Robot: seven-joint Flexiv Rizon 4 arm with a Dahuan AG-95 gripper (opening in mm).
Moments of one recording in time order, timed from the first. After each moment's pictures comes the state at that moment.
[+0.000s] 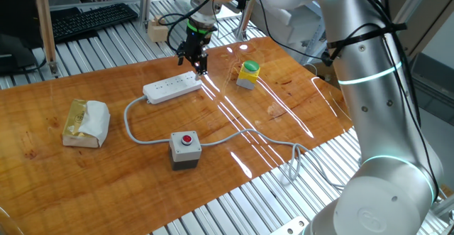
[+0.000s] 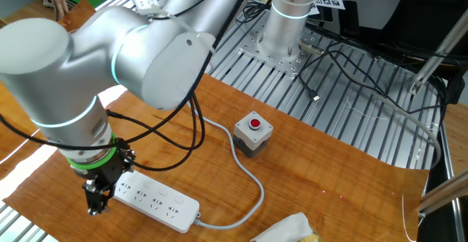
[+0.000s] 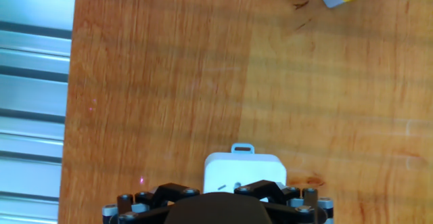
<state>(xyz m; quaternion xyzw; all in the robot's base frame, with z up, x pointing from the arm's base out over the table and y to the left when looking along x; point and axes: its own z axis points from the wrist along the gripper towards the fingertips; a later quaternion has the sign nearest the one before) 0.734 -0.086 0.025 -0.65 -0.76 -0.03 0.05</state>
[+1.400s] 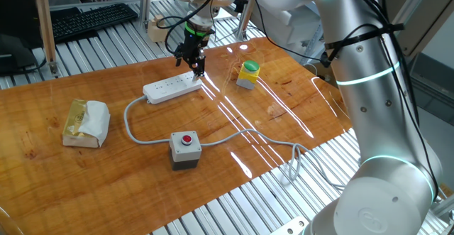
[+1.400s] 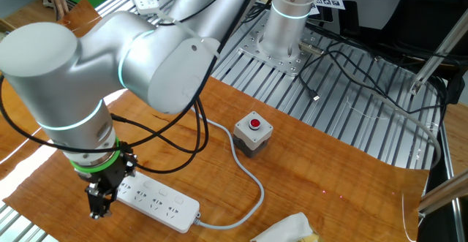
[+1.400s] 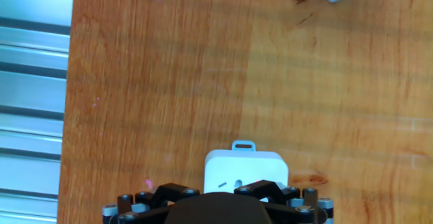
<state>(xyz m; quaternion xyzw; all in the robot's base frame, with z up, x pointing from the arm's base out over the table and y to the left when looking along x) 0.733 -0.079 0.018 -0.65 -0.76 -0.03 0.03</state>
